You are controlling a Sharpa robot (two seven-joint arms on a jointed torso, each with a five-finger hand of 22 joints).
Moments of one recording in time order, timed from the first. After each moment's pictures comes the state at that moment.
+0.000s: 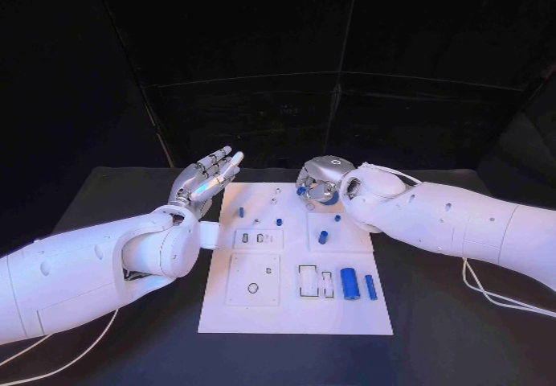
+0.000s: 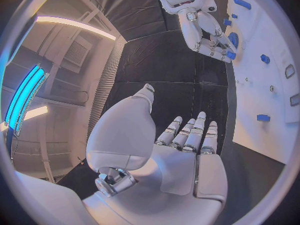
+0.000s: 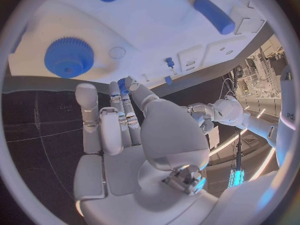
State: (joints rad) left arm 1.20 -0.85 -0.08 1.61 0.09 -0.53 0.52; left_hand 1.22 -0.04 0.08 0.29 0.04 0.27 0.14 0.03 0.03 0.22 0.21 0.02 0.03 0.37 0.21 0.04 0.05 0.14 0.13 0.29 0.02 0.02; right arm 1.29 -0.48 -0.14 1.10 -1.54 -0.35 -0.06; right_hand 1.27 0.10 0.26 -0.25 0.16 1.07 0.15 0.08 0.07 1.23 0.08 0.08 0.08 1.47 0.01 1.42 1.24 0.17 1.15 0.11 1.15 0.79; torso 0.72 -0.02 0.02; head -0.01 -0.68
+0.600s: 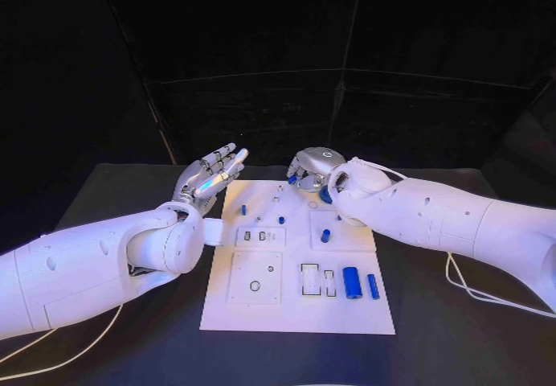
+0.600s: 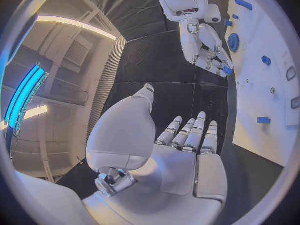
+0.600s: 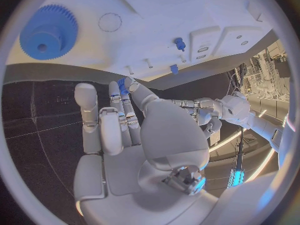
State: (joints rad) left arm 1.20 -0.84 -0.08 1.61 0.09 -0.52 0.52; left_hand 1.22 -0.04 0.09 0.29 0.04 0.27 0.14 0.03 0.03 0.22 0.21 0.02 0.03 0.37 0.21 0.04 0.05 0.14 0.13 0.30 0.03 0.03; right arm 1.29 -0.38 -0.14 1.00 -1.51 -0.41 -0.06; right_hand 1.27 0.10 0.28 -0.24 0.16 1.08 0.15 0.08 0.07 1.23 0.08 0.08 0.08 1.47 0.01 1.42 1.24 0.16 1.15 0.11 1.16 0.79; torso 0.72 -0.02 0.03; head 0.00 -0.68
